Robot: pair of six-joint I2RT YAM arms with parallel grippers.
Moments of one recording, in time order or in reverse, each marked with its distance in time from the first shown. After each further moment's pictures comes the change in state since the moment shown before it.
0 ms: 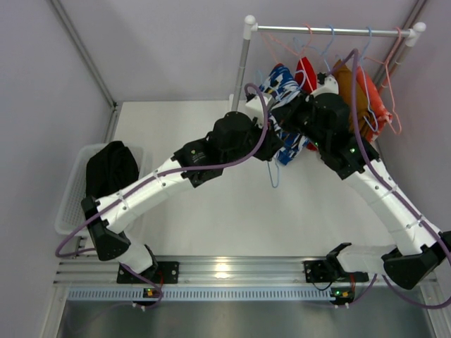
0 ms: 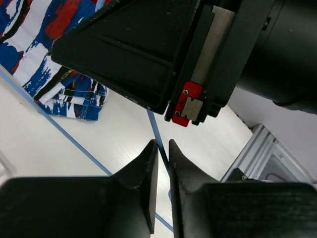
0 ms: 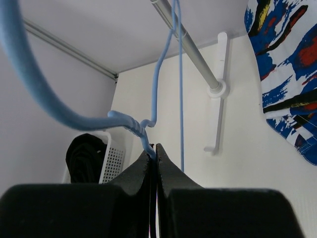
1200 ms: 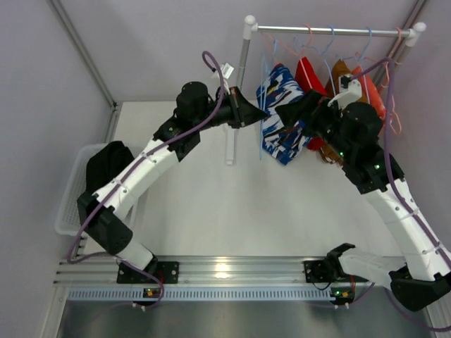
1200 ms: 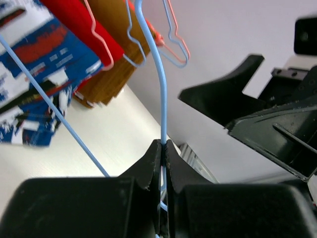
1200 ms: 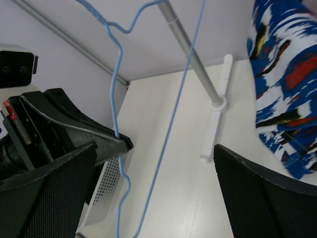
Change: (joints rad) left arm 0.364 -0.012 -0.113 0.290 0.567 -0.338; right arm -0.071 -0.154 -0.082 0.037 -0.129 -0.083
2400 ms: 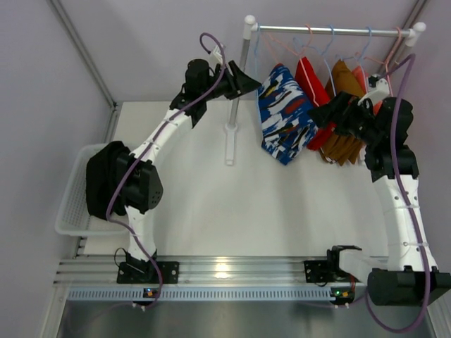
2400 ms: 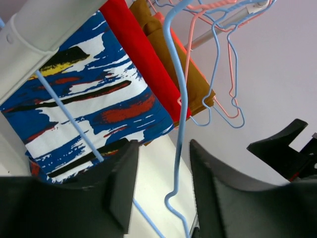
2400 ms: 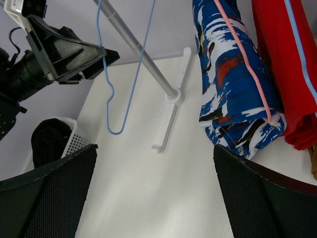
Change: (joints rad) left arm 0.217 0.499 0.411 0.118 0.104 -0.100; right arm -0.528 -0.003 -0.076 -0.013 -0.514 -0.167
